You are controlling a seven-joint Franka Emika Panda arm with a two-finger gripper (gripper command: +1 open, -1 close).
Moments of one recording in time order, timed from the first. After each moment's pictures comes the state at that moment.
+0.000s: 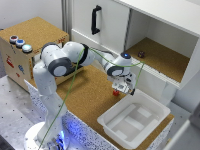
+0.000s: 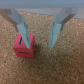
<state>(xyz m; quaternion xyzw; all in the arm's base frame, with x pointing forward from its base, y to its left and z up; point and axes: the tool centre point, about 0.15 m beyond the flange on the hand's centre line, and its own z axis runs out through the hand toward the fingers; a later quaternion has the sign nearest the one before) 0.463 -0.202 0.237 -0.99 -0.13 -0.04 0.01</state>
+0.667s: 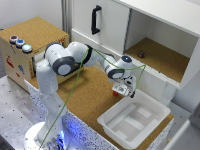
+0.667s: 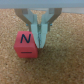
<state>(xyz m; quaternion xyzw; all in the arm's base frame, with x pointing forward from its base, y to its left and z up) 0.470 -0.183 0.219 -0.99 -0.13 -0.04 0.03</state>
